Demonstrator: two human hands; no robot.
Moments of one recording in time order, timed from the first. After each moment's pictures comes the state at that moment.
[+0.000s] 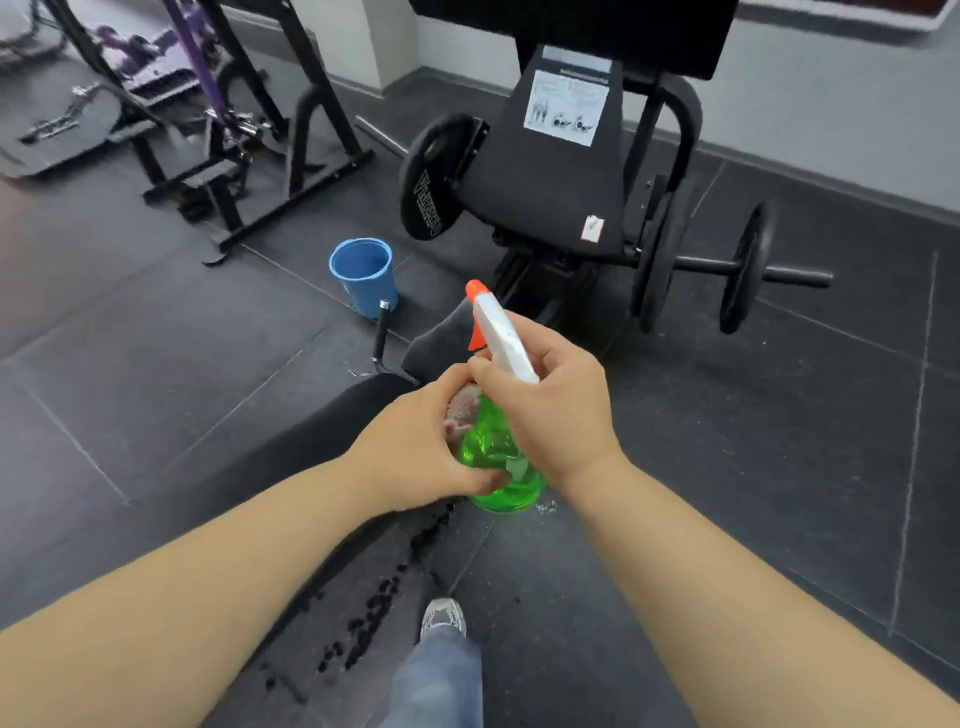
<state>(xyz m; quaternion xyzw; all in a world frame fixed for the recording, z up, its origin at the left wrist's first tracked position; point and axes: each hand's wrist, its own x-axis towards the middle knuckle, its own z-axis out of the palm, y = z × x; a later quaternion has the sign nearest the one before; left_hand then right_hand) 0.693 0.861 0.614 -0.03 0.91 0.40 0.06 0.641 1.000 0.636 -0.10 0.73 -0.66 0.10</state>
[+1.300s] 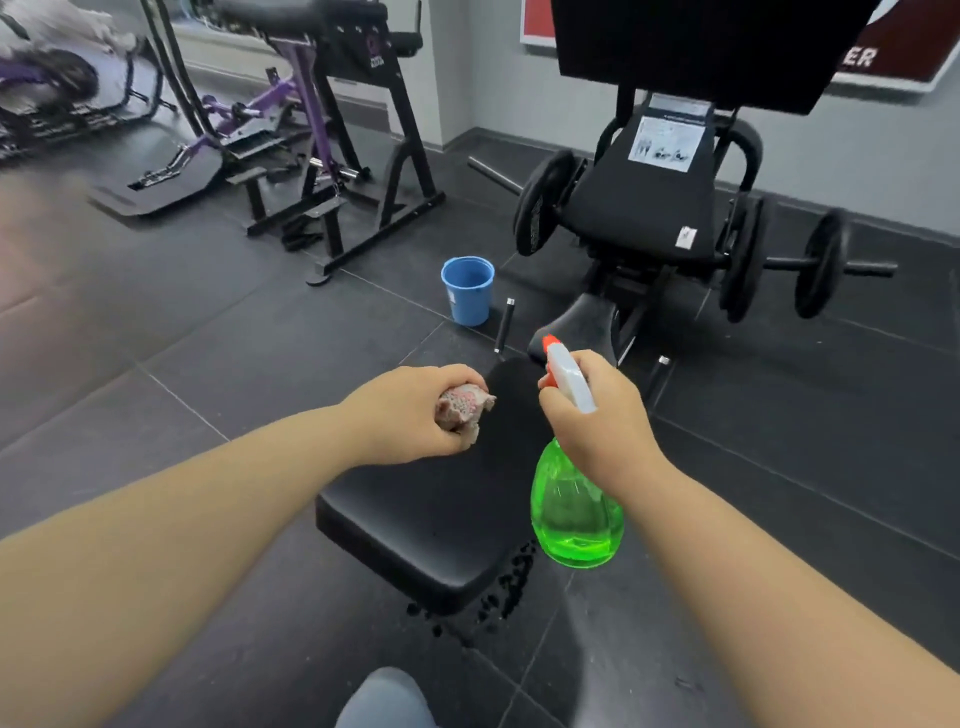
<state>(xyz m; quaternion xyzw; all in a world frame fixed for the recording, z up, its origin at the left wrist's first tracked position) 1.046 0.535 0.671 0.02 0.97 0.24 0.09 1.000 0.739 0.656 -0.11 0.85 -0.51 0.04</state>
